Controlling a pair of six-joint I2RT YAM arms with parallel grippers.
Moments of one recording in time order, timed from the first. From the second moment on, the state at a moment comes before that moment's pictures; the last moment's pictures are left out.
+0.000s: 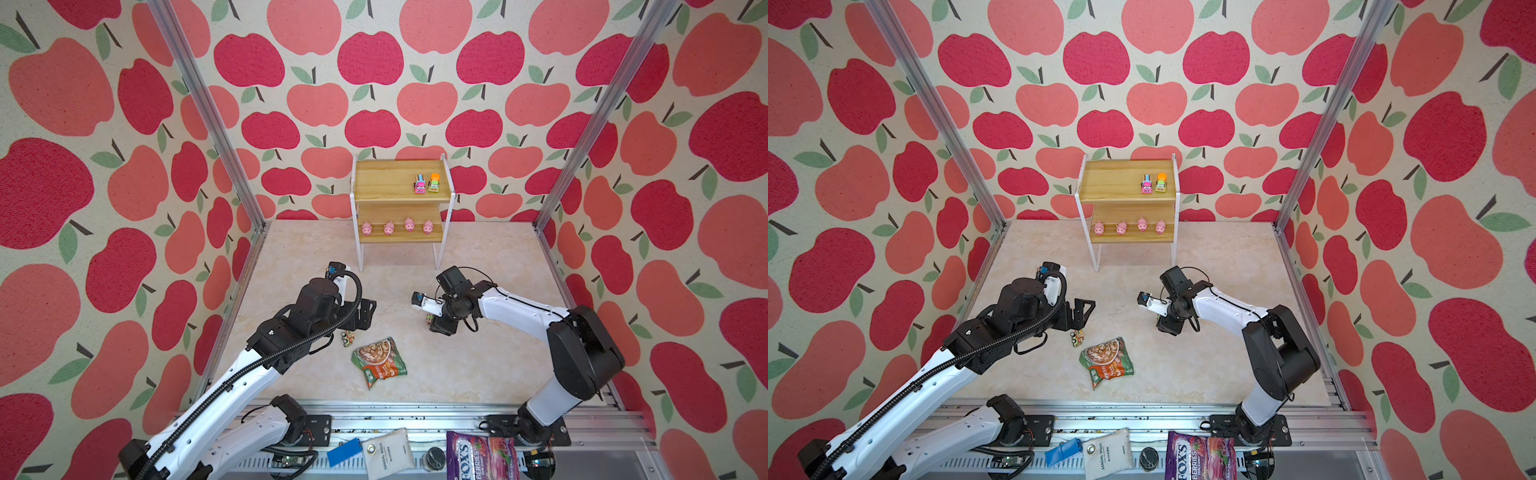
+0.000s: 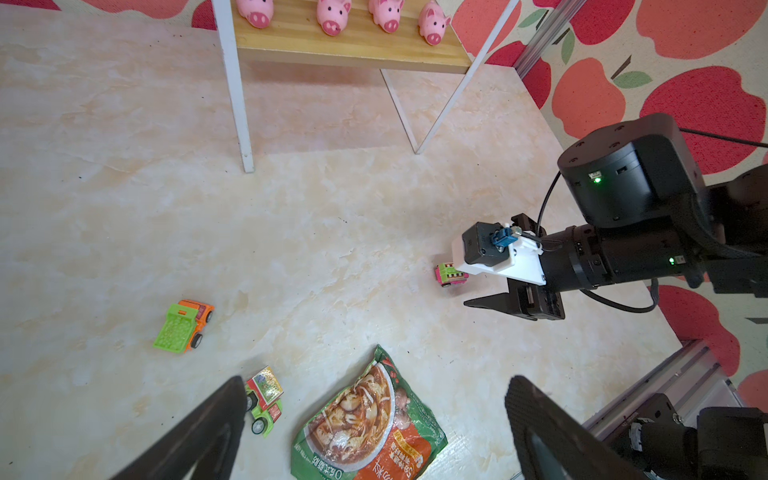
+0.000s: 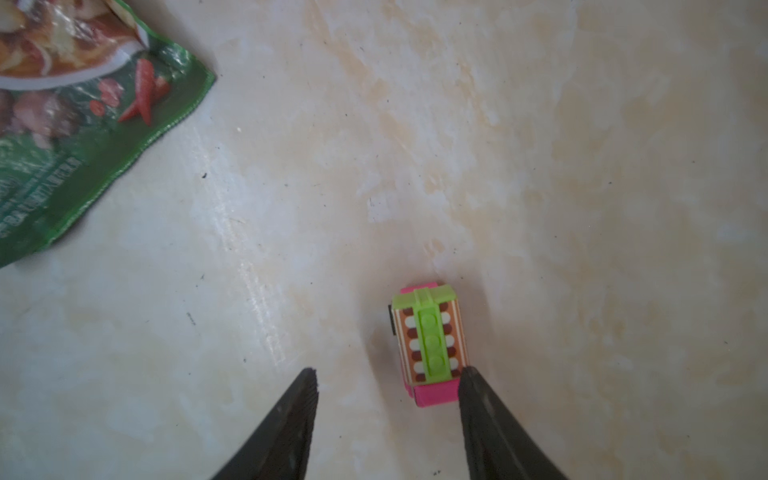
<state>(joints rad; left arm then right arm) -0.66 0.90 0.94 -0.66 -0.03 -0.41 0.66 1.66 1.03 -0.58 -0.19 -0.64</state>
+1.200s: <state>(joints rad) -0.66 0.82 0.89 -0.65 -0.03 -0.40 0.75 1.59 1.03 -0.47 0.09 0.19</state>
